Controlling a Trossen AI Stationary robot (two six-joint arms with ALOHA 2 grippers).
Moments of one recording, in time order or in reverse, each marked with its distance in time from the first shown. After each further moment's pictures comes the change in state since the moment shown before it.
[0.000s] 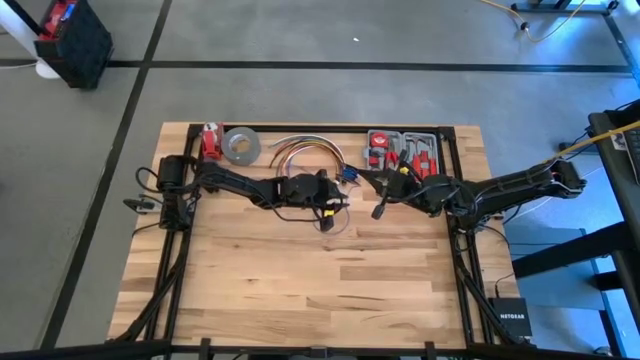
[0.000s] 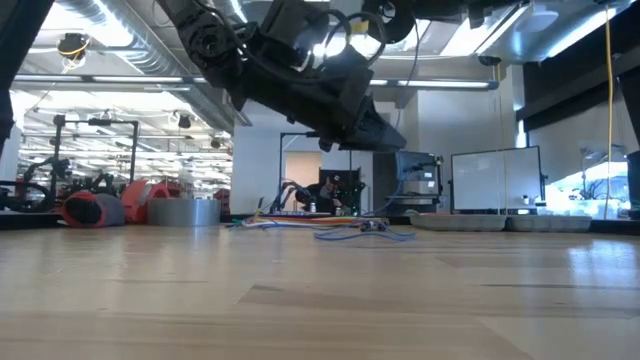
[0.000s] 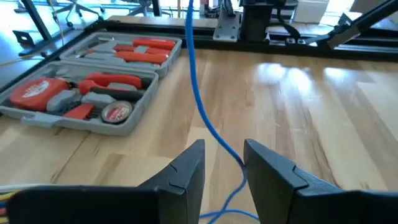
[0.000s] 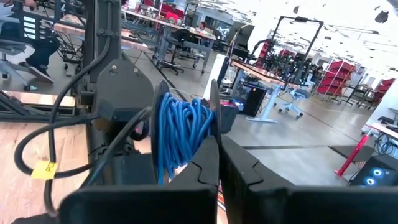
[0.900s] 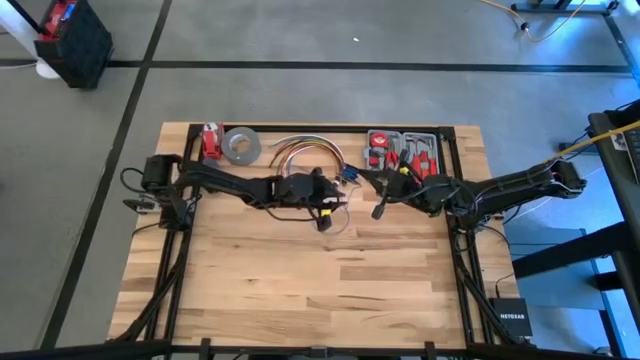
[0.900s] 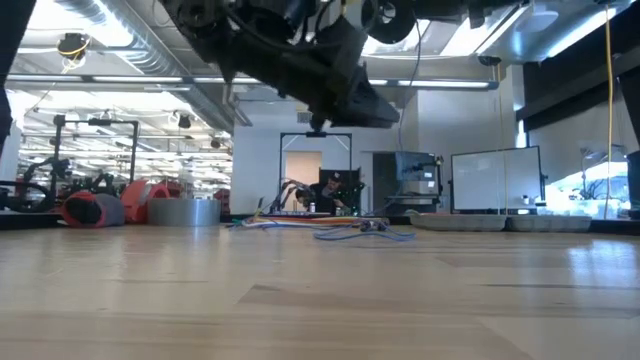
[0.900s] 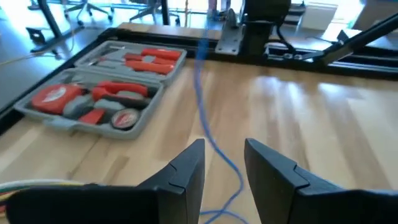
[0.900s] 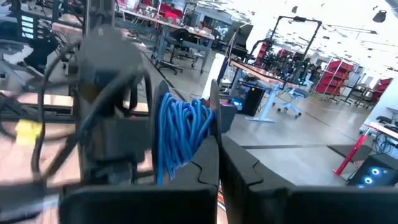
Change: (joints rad) left arm -0.026 -0.101 0.000 -0.101 -0.070 -0.046; right arm 0.000 0.000 0.000 0.000 0.006 0.000
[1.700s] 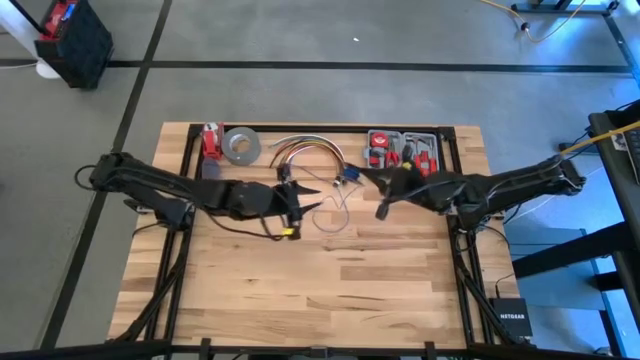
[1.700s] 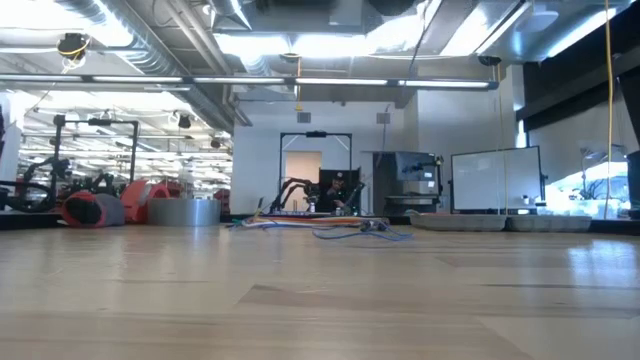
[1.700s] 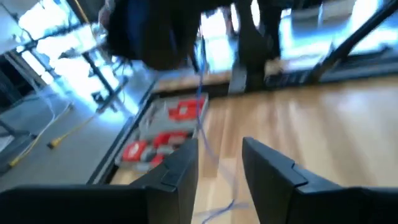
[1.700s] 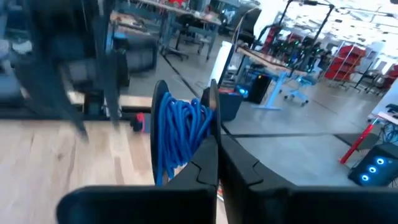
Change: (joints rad) left arm -0.236 -0.403 0.029 -0.374 -0.363 0.246; right arm 0.056 0.003 0.217 -0.323 0.038 0.074
